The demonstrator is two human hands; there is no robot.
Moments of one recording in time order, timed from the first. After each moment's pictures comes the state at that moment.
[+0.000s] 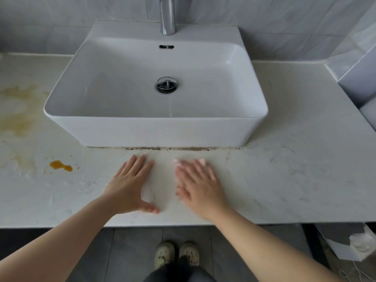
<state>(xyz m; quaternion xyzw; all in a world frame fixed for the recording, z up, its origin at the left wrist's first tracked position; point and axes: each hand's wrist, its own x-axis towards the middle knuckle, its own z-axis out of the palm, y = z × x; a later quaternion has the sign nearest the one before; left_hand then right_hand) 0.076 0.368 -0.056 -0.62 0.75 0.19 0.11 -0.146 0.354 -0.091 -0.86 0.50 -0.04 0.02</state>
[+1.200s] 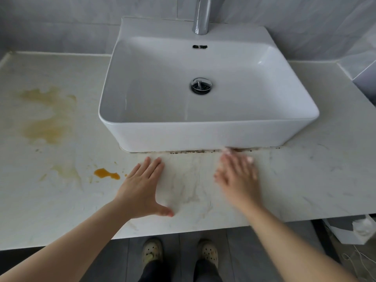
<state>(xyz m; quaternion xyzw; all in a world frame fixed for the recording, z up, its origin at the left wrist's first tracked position) 0.175 0.368 -0.051 -0.59 0.78 0.17 0.08 -0.082 0.348 -0.085 -0.73 0.68 -0.04 0.05</state>
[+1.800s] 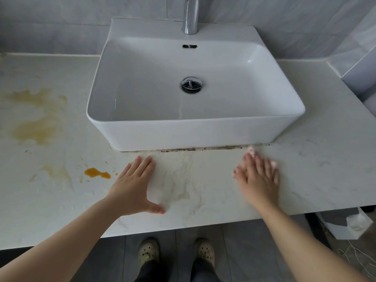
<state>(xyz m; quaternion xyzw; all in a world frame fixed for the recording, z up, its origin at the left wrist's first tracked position) 0.171 0.368 -0.050 -0.60 0.77 0.19 0.09 -0.142 0.356 -0.089 -0.63 0.77 -0.02 0.06</state>
